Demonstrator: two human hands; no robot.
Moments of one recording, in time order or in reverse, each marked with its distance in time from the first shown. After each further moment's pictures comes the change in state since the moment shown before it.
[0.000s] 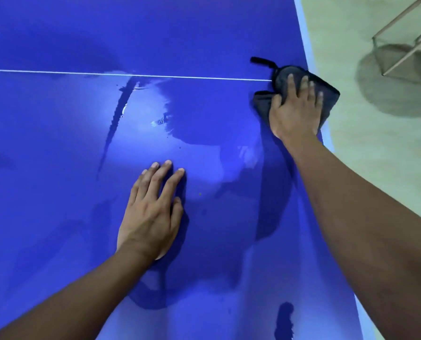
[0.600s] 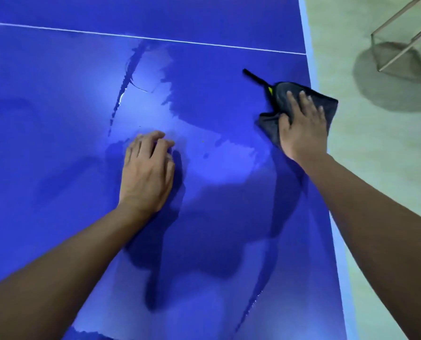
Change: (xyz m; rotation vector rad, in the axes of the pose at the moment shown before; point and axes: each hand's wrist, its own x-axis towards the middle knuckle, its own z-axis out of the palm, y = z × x) left_hand -0.051 0.009 -0.022 -0.035 0.138 -0.097; right_hand -0.128 0.066 -0.014 0.023 0.028 -0.217
